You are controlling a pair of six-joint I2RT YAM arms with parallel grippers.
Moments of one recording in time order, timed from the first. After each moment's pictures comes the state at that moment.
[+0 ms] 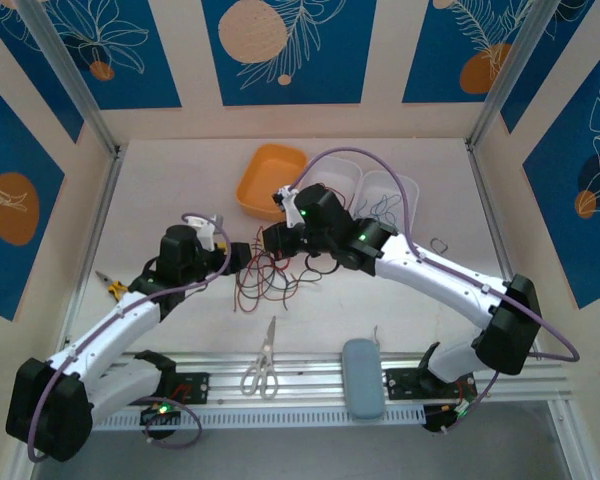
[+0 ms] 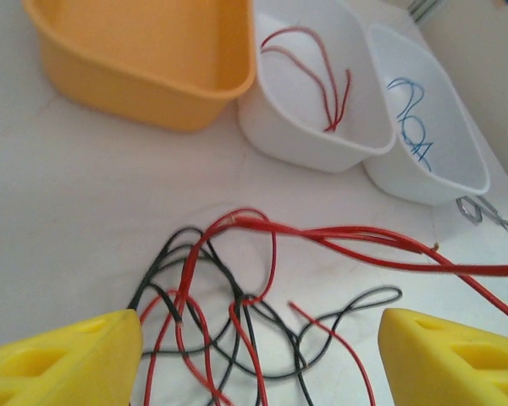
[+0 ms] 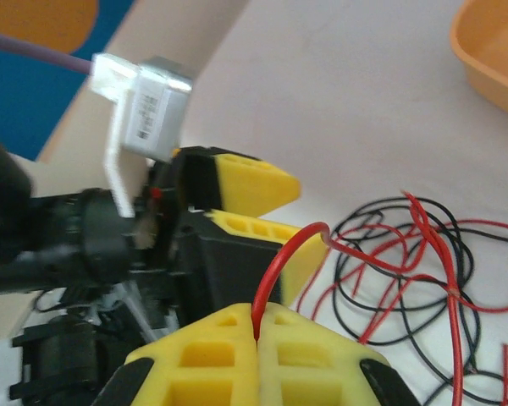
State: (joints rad) left arm -0.40 1.00 0.54 -0.04 0.28 -0.41; right arm 0.91 1.43 1.28 -0.41 -0.19 0.56
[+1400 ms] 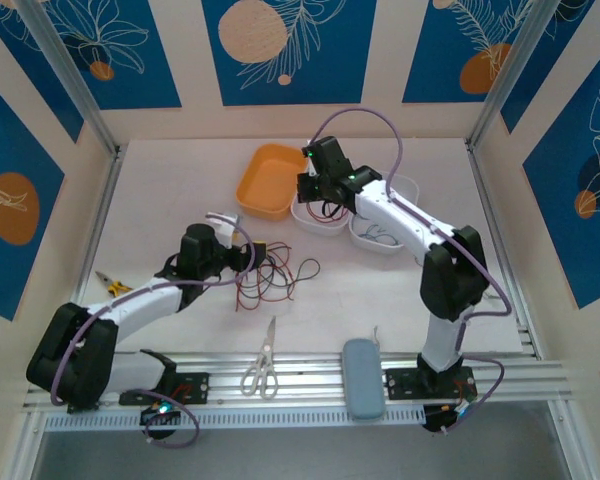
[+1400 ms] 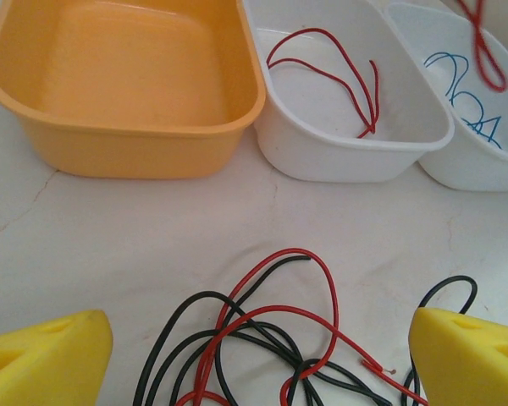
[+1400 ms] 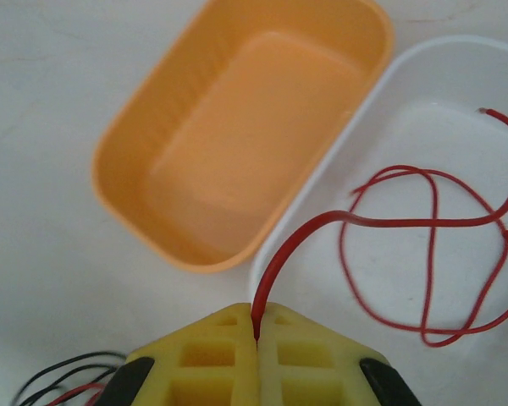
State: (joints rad) left arm -0.44 1.27 0.52 0.28 0.19 -0.21; right arm 0.57 1.86 1.62 -0.56 0.05 0.34
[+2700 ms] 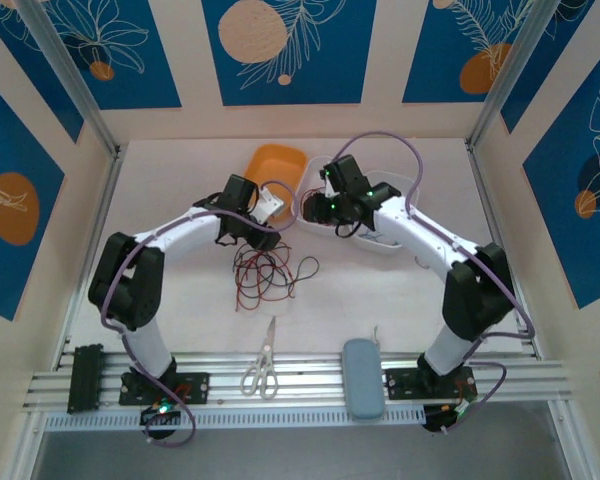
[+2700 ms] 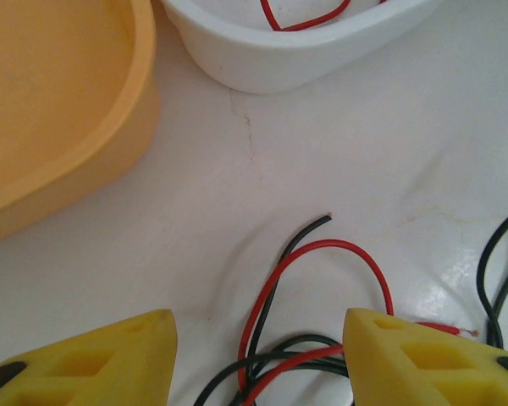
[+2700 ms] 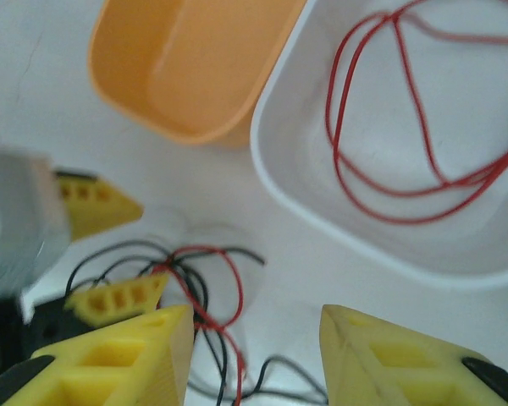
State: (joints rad) left arm -0.47 1.79 1.22 -0.46 0.27 0.28; right arm 0.57 1.64 1.34 -0.60 -0.12 0.53
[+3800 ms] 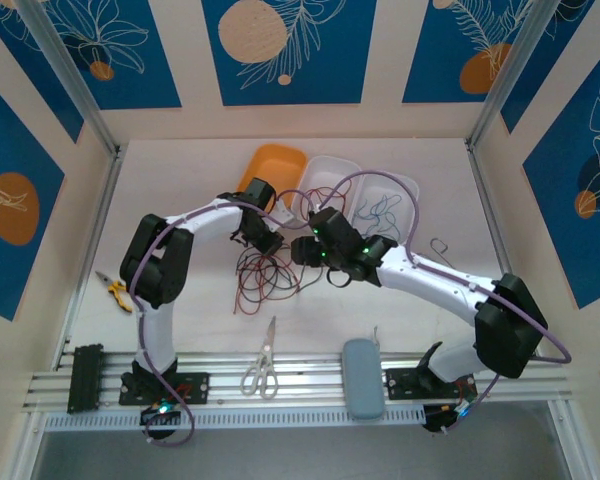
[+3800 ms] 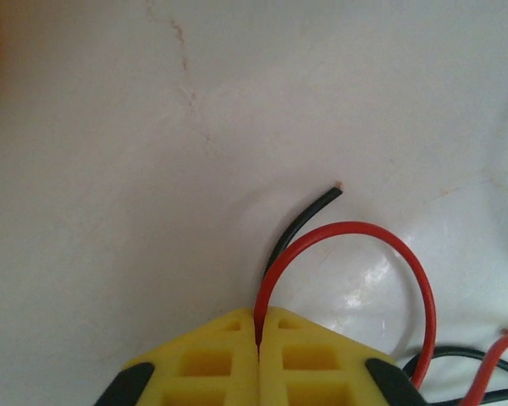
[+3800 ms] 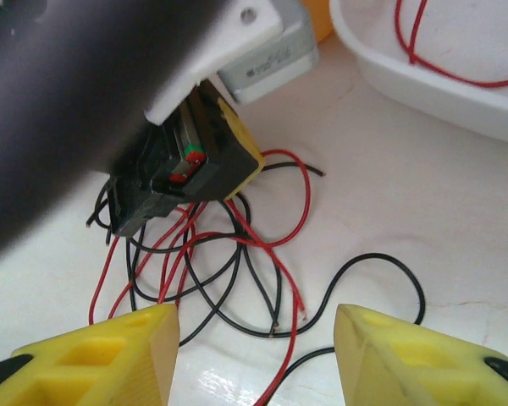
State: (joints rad) left arm -0.51 2.00 1.38 -0.63 0.27 0.30; right arm 0.82 1.43 0.99 -0.37 0.08 0.65
